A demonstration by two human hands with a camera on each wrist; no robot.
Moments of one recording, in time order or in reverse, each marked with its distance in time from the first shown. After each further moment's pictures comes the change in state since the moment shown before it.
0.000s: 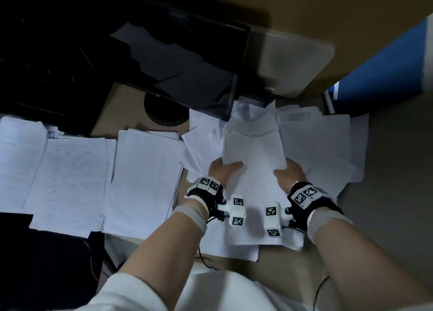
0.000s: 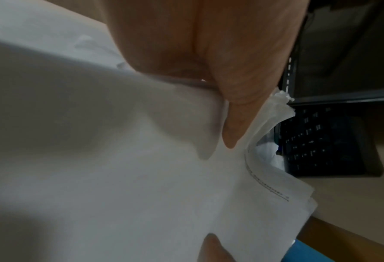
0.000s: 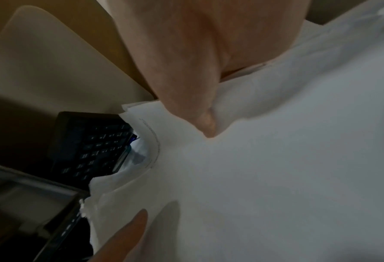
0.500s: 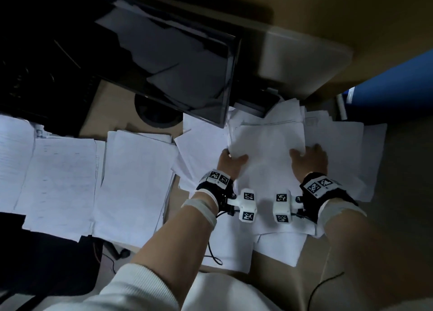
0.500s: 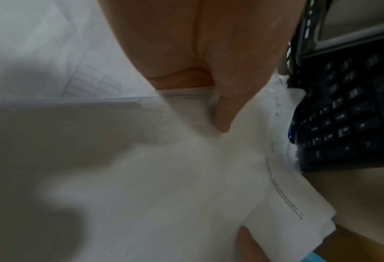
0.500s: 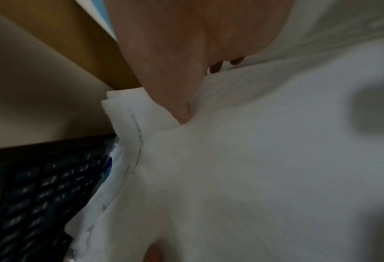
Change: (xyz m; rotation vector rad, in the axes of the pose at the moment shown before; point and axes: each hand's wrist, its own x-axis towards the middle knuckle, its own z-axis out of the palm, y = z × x) left_hand 0.043 0.031 0.053 -0.028 0.084 0.024; right_hand 0.084 -0.003 -0.037 -0.343 0.158 0.030
